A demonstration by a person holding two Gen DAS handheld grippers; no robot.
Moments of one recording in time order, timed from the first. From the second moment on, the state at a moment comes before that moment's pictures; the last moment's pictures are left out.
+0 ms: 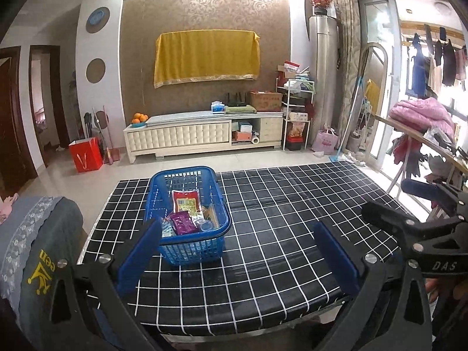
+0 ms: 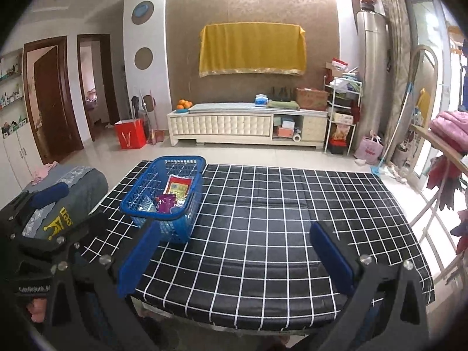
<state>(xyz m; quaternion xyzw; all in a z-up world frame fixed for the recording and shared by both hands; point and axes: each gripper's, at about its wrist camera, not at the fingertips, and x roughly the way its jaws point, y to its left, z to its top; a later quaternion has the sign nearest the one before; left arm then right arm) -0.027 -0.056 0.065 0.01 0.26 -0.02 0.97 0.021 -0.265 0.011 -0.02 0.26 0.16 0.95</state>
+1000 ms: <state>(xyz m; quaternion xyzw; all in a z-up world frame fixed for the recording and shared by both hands) -0.039 -0.053 0.064 -0.01 0.26 -0.01 0.96 0.008 -0.268 0.009 -0.02 0.26 0.17 0.95</state>
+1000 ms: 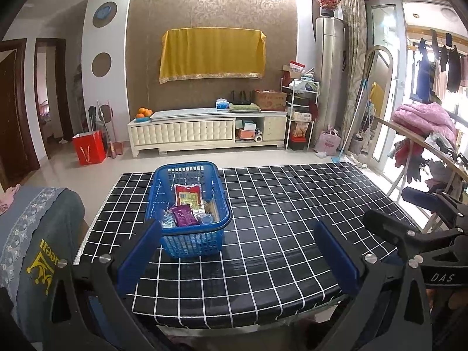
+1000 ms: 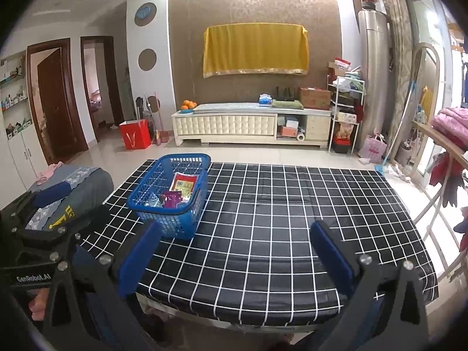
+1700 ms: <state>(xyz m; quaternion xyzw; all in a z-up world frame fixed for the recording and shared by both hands) -0.039 -0.050 0.064 -0.01 0.27 -0.01 0.96 0.007 -0.268 0.008 -0.01 0.26 0.17 0.95</state>
